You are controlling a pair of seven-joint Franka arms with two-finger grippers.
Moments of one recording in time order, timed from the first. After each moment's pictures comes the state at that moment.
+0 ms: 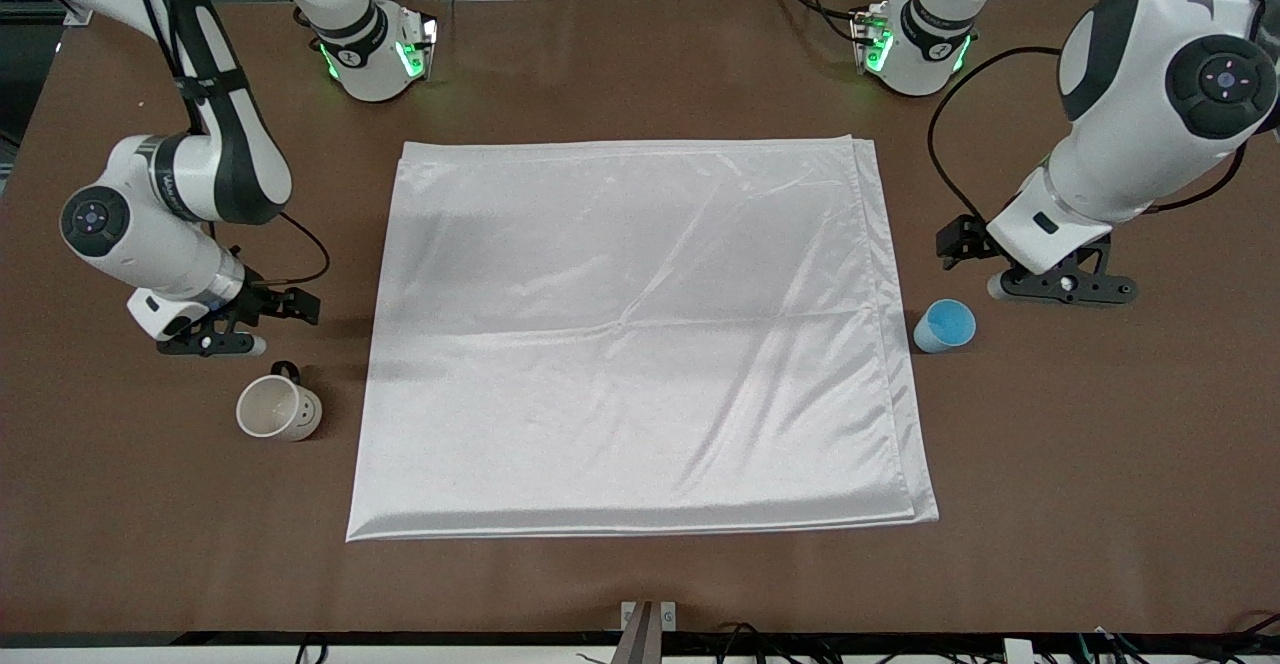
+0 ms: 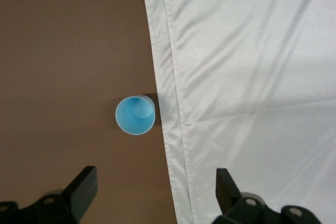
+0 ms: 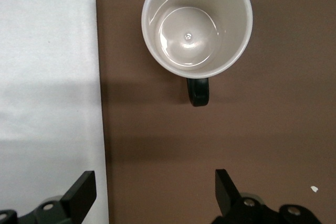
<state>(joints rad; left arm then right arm) -0.05 0.07 -0.19 -1.83 0.04 1.87 -0.13 0.05 0.24 -0.08 -2.14 0.01 2.37 -0.05</state>
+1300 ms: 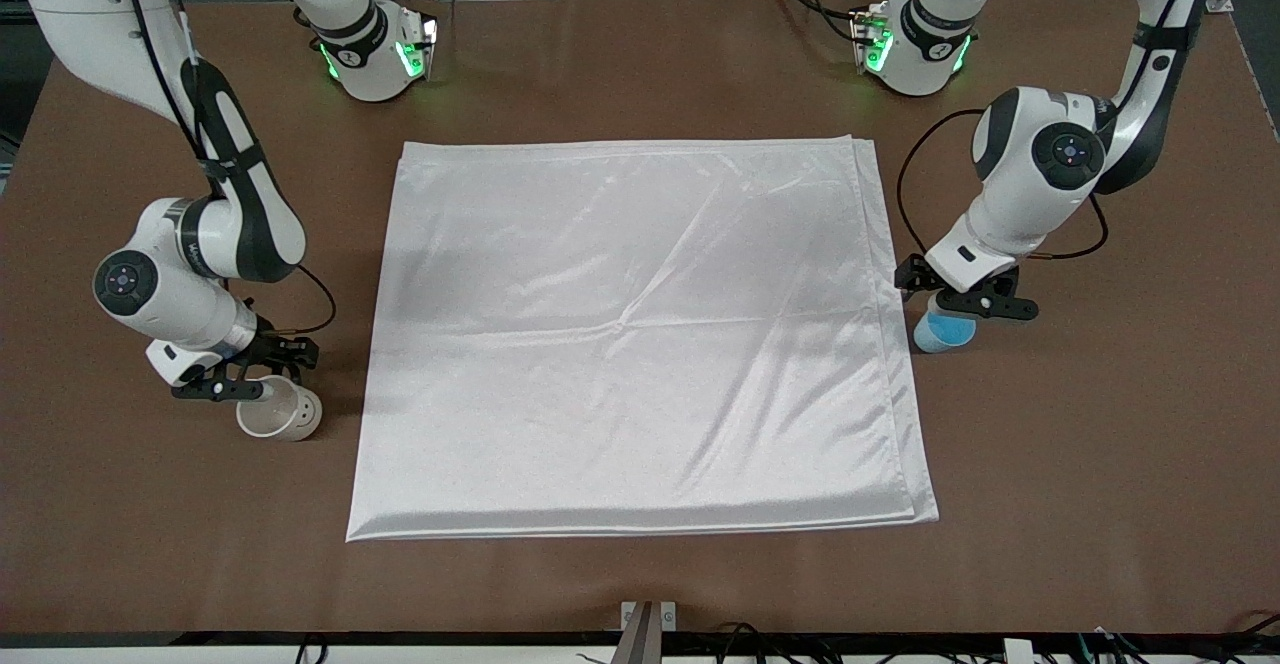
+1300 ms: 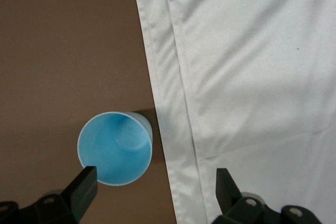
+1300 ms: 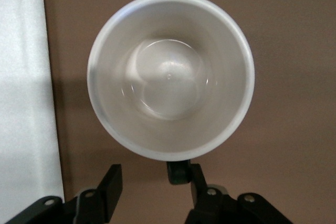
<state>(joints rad) -0.01 0.13 -0.19 -2.30 0.08 2.53 -0.09 0.02 0.46 -0.08 -2.00 0.01 2.47 -0.05</state>
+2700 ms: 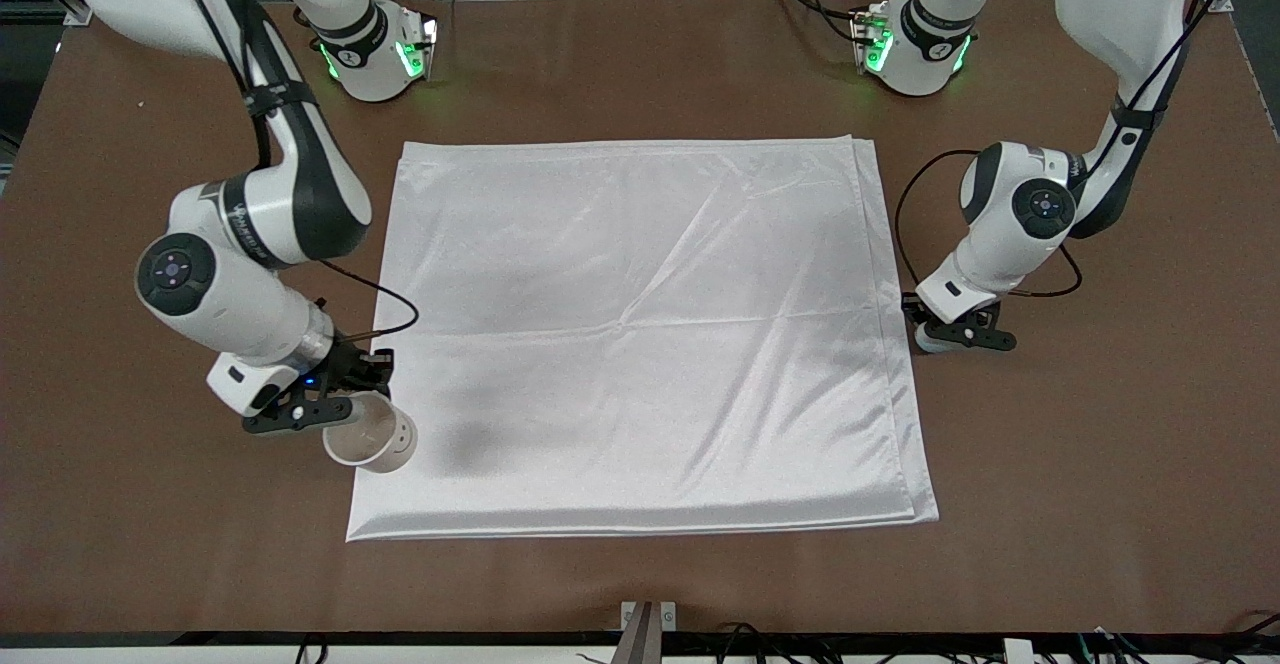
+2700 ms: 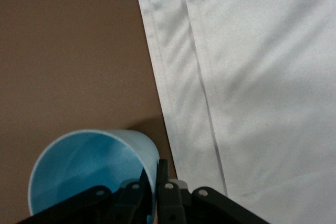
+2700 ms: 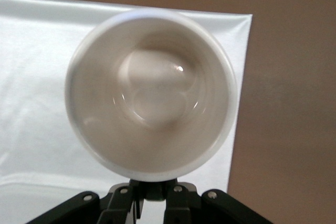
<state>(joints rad) 0.04 0.34 -0.18 -2.29 0.16 2.72 -0.06 0.18 0.45 0.08 -1.61 0.02 2.13 0.11</state>
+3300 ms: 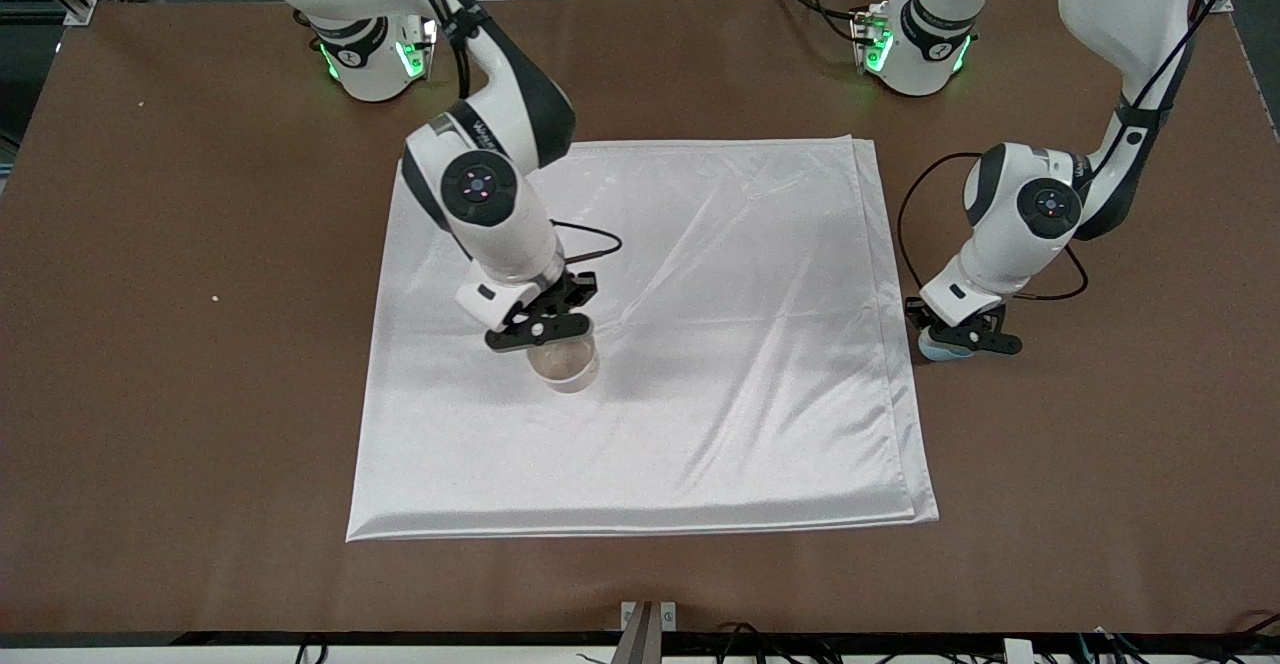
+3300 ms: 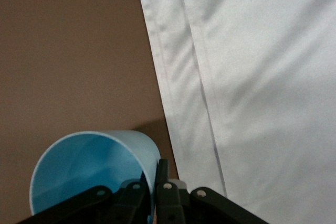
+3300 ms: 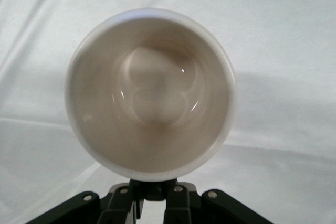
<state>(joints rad) 0.05 0.33 -0.18 -2.27 0.16 2.73 -0.06 0.57 0.53 0.08 -1.51 0.02 2.07 0.47</state>
